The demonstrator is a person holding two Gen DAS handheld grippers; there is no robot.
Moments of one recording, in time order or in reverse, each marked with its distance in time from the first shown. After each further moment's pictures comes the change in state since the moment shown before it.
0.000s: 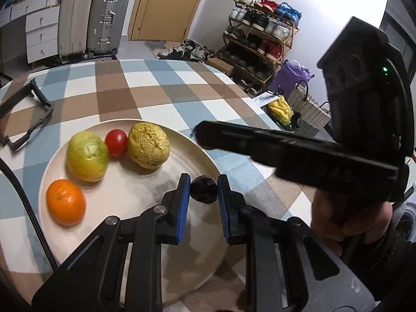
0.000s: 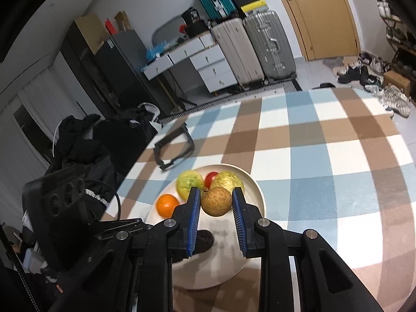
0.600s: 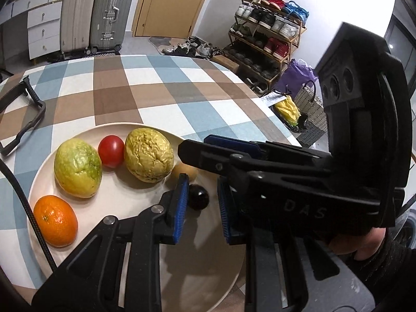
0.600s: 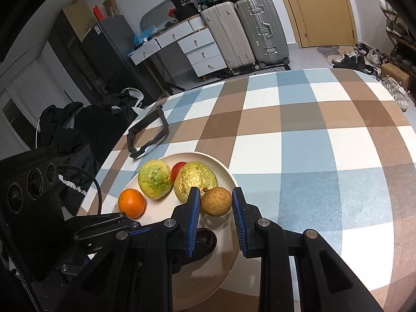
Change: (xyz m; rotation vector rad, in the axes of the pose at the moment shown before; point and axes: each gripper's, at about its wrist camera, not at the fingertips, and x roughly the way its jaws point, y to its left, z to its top) left arm 0.030 0.012 0.014 -0.026 0.013 0.009; right arm 0.044 -0.021 -0.003 -0.007 0.057 -0.061
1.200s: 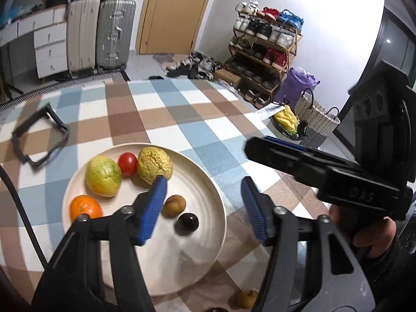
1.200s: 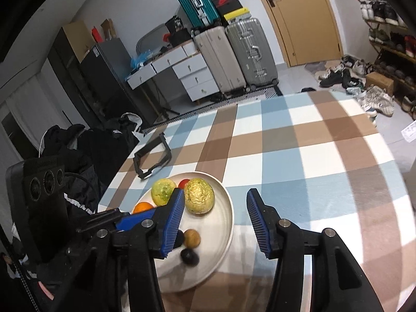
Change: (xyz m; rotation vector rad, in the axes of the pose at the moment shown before) left arm -0.070 -0.031 -0.002 0.062 -0.100 0.066; right arm -0.078 0.006 -0.009 0.039 -0.154 -0.036
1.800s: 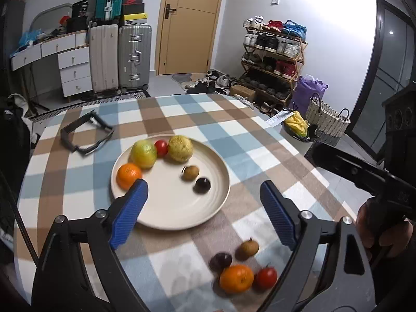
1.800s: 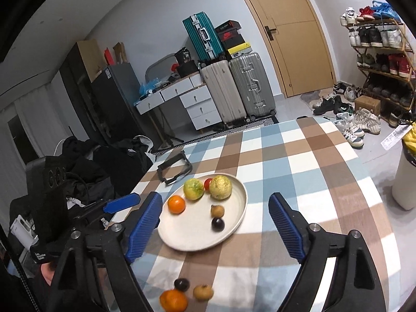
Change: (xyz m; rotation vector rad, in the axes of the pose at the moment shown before) left arm -0.113 -0.026 -0.068 0.042 -0.105 0.140; right arm -0.114 0.045 -0.063 -0.025 -0.177 0.000
